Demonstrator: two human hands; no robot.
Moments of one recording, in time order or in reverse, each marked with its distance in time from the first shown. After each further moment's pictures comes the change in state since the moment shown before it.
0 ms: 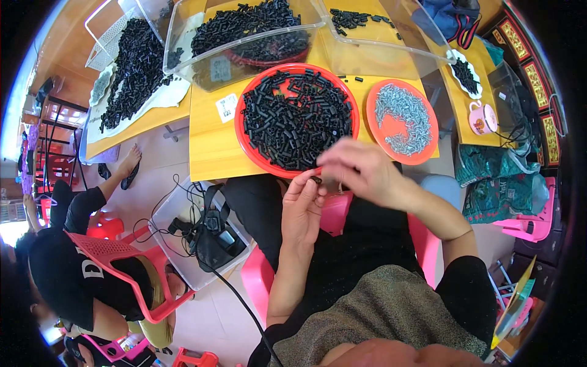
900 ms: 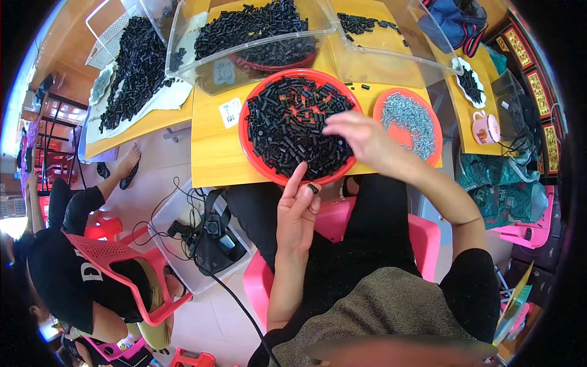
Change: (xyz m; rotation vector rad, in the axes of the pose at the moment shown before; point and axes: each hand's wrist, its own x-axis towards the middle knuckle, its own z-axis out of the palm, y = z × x) left_hand 0.008 0.016 0.001 0.086 0.034 0.000; right_hand 0.034 0.064 -0.012 -0.310 -0.042 -0.110
